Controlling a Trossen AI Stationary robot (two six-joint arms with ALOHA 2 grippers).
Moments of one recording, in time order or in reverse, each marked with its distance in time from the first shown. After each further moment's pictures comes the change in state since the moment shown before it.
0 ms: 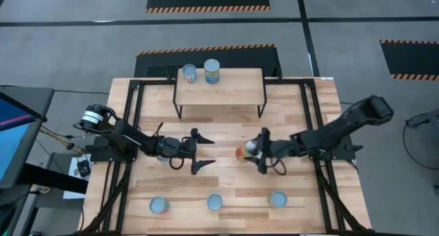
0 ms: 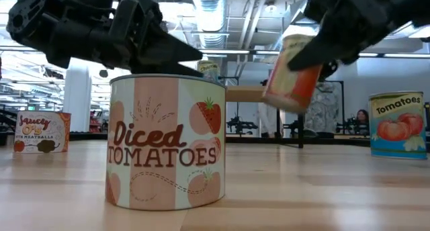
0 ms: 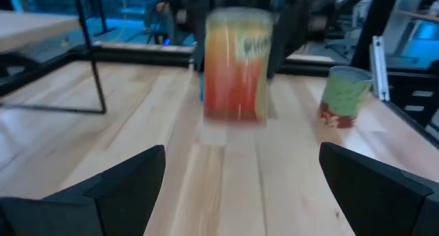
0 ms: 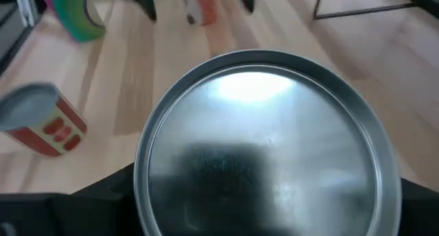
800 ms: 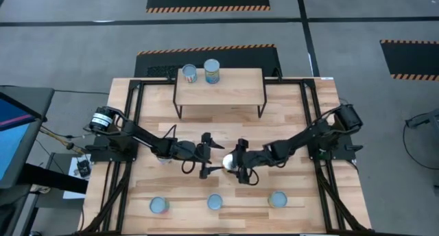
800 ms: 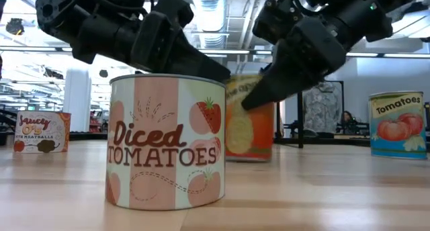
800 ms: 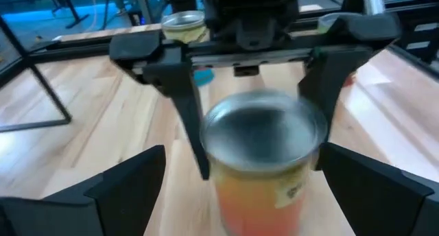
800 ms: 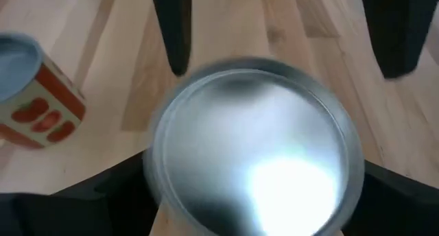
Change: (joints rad) left arm 0.000 0.110 0.208 -0.240 0.072 0.148; right arm -0.021 0.429 0.271 0.033 -0.132 -0.118
